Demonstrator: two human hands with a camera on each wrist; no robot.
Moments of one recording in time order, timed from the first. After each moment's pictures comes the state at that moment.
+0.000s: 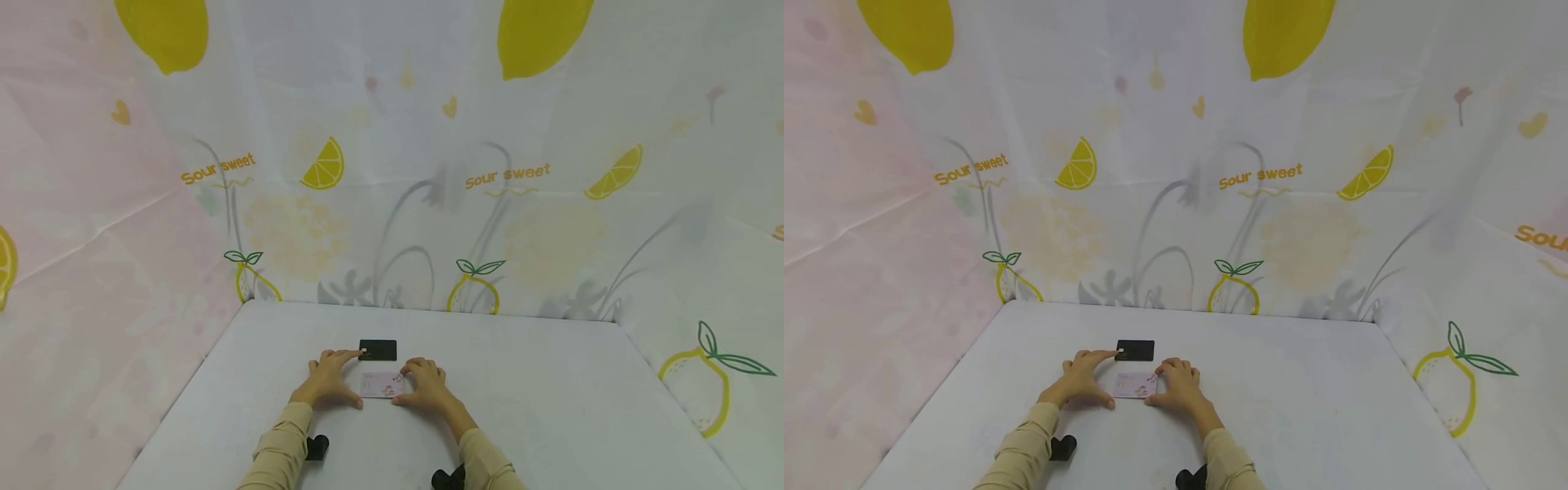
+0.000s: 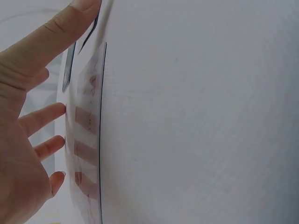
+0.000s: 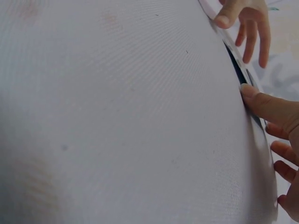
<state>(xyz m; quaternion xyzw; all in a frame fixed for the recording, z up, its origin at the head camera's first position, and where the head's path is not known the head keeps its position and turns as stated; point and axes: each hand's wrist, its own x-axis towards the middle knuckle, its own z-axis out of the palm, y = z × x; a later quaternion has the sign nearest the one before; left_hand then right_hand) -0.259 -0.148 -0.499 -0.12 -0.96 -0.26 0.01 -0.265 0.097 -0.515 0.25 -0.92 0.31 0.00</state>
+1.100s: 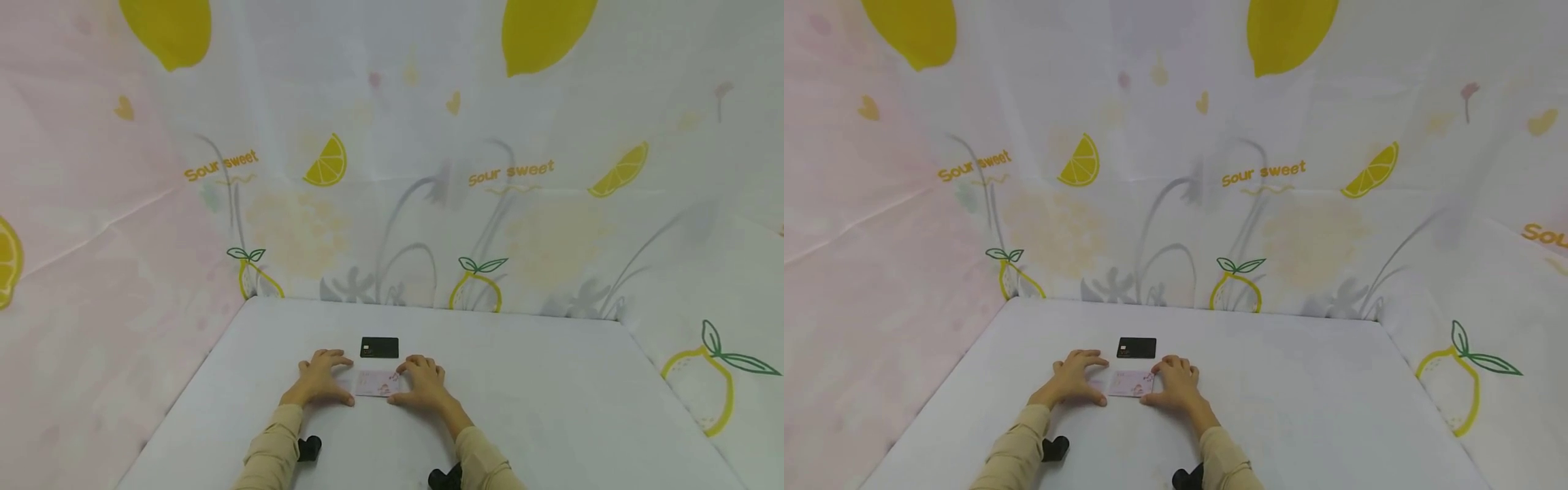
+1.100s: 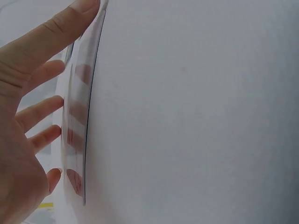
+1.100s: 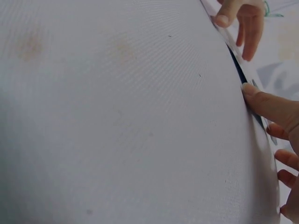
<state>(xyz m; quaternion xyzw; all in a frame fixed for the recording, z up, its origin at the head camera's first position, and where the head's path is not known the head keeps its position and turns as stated) -0.255 -0.167 -0.509 -0.11 -0.96 -0.26 0.03 -0.262 0.087 -0.517 0.24 -0.93 0.29 0.00</state>
